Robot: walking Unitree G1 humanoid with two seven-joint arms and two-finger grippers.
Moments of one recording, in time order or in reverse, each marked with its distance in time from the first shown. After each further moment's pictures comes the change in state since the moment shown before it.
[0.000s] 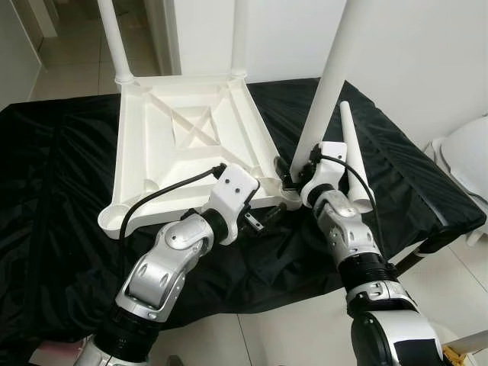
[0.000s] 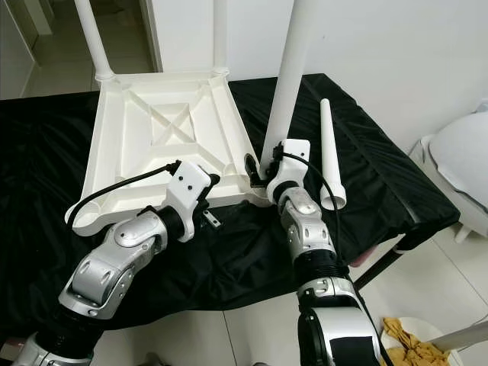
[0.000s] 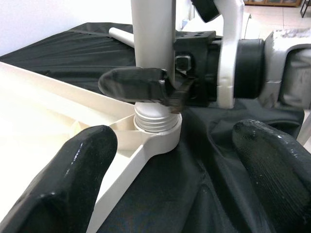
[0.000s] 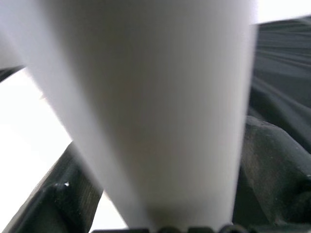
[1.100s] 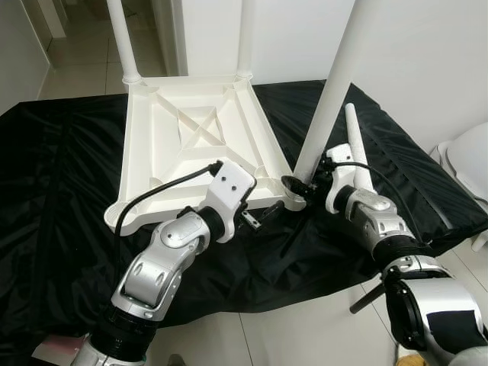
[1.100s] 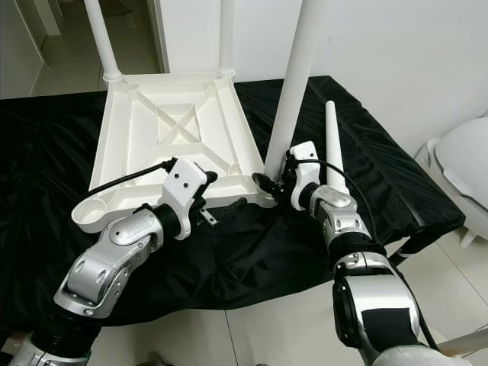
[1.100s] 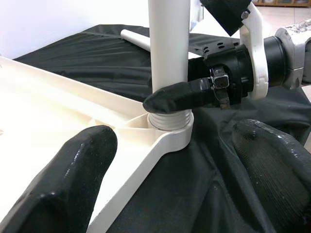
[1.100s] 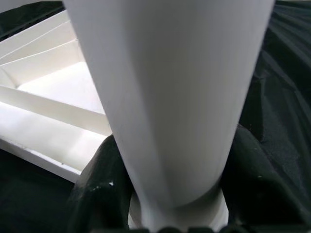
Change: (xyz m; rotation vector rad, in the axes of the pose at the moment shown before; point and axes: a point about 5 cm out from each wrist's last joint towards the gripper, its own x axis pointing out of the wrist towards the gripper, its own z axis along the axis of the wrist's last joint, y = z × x) left arm -0.004 0.005 0.003 0.010 -0.003 0.019; right arm -0.003 -0.032 -0.008 -0.144 0.159 0.322
